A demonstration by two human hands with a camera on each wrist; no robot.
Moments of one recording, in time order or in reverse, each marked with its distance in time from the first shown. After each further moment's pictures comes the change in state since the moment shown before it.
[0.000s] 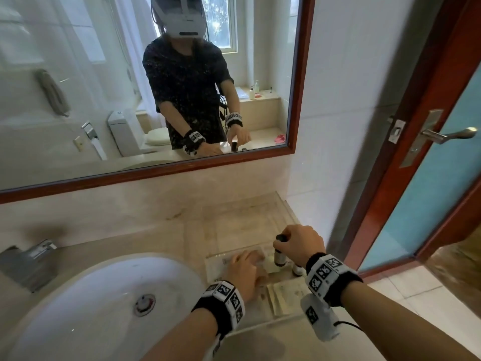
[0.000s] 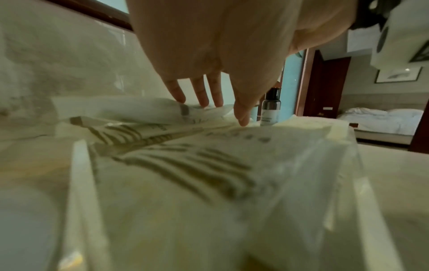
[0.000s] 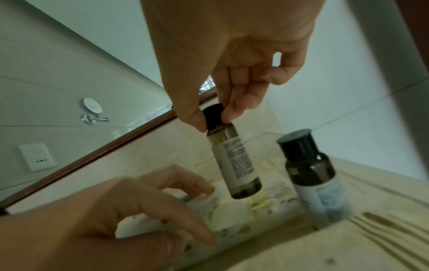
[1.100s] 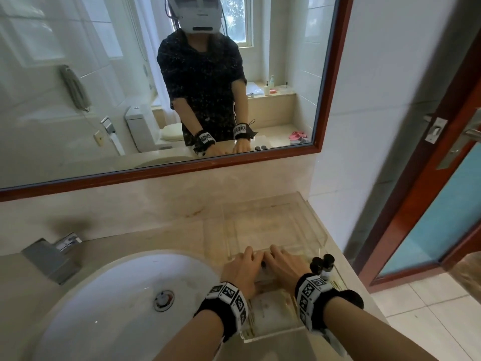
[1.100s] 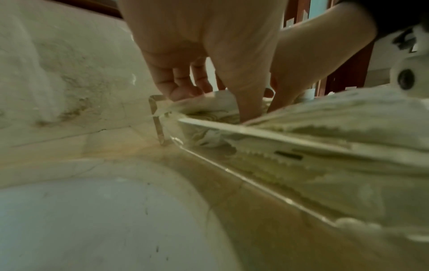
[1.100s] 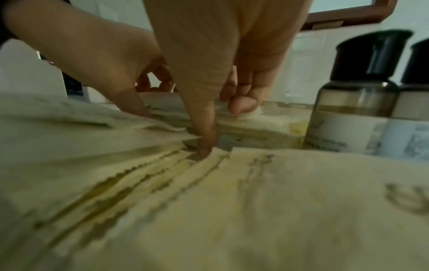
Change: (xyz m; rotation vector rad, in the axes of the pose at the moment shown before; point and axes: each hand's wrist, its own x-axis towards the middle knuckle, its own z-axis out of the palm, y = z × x) left_hand -0.015 -0.043 -0.008 0.101 0.044 -0.181; right_hand 0.002 -0.036 0.079 -0.513 -0.281 -0.525
